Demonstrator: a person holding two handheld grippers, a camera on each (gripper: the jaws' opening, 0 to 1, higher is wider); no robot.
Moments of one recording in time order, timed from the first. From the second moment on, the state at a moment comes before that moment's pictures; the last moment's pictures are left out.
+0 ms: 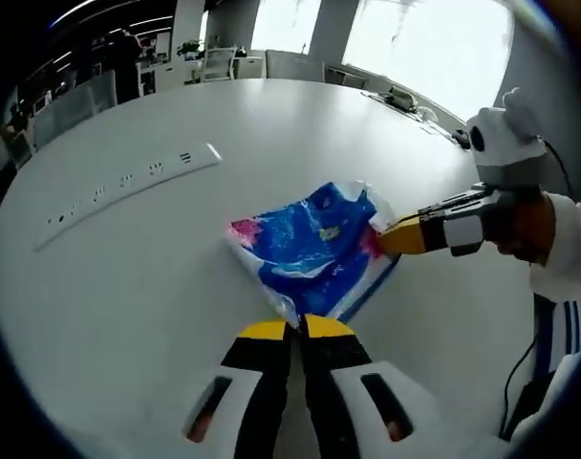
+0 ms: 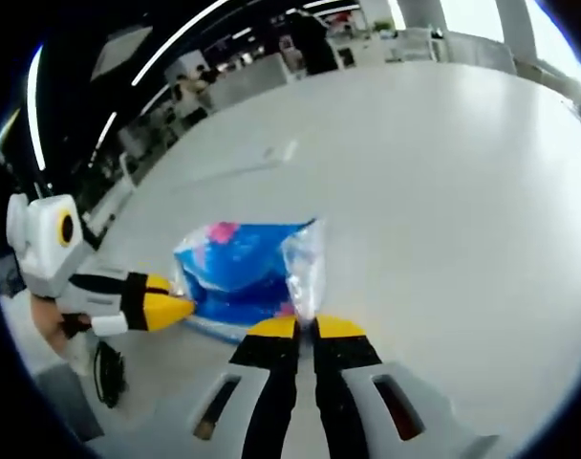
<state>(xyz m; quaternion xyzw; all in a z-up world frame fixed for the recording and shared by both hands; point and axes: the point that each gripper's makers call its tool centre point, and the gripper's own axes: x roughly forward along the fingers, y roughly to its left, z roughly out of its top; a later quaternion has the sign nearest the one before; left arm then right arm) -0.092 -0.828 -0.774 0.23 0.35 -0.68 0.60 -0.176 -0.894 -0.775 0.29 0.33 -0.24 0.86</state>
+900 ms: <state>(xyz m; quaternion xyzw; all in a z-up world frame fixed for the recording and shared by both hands) -0.088 -0.835 -0.765 0.21 0.33 -0.67 0.63 -0.166 -0.884 -0.767 0.23 0.34 -0.23 0.88</state>
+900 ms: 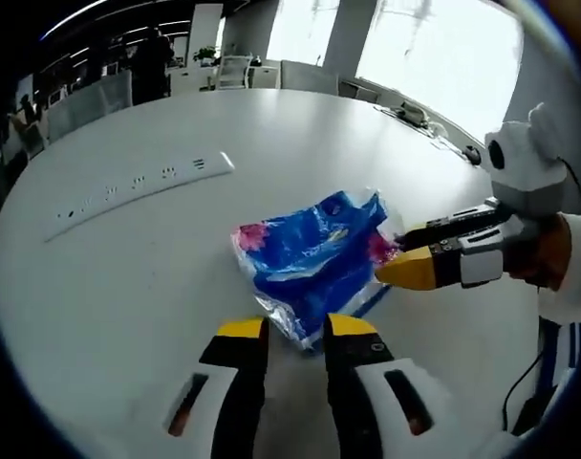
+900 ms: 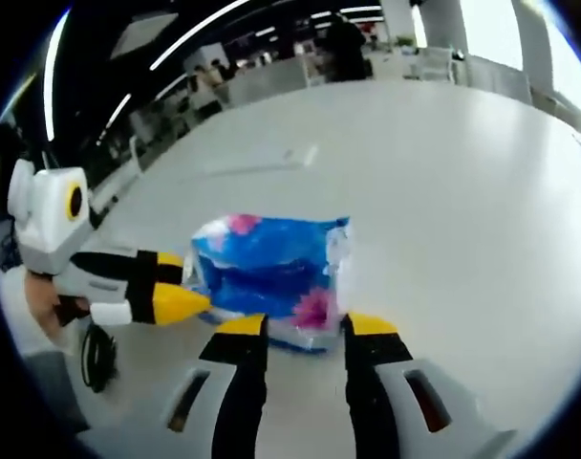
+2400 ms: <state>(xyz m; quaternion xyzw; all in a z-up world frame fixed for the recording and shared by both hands) -0.093 -0.712 -0.600 0.10 0.15 -0.73 0.65 -0.223 -0.767 -0.673 0.25 0.24 -0.20 0.92</state>
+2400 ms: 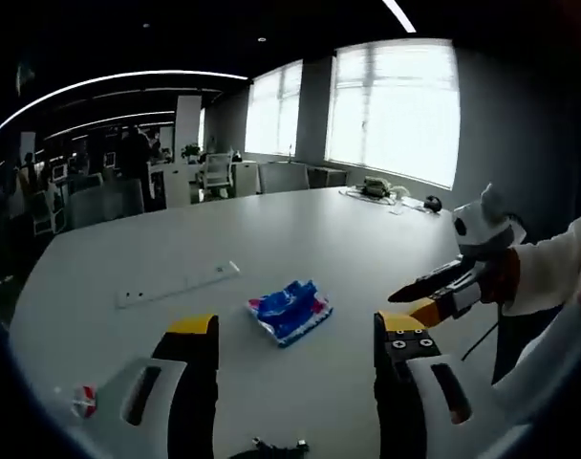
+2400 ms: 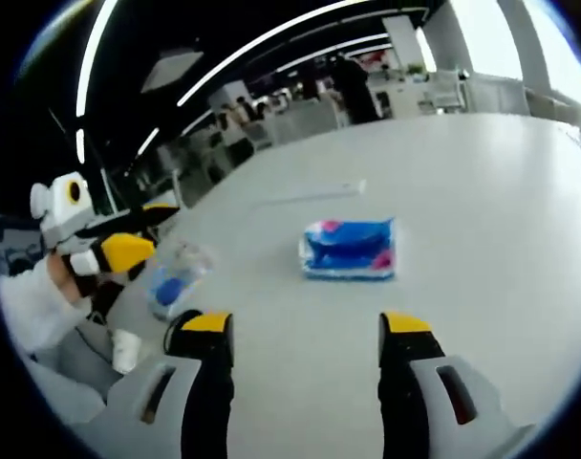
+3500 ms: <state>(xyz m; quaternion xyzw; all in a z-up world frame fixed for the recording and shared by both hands) -0.099 -0.698 -0.589 0.06 0.16 -0.72 0.68 -0.228 -0.756 -0.676 0.27 0.25 -0.19 0.91</state>
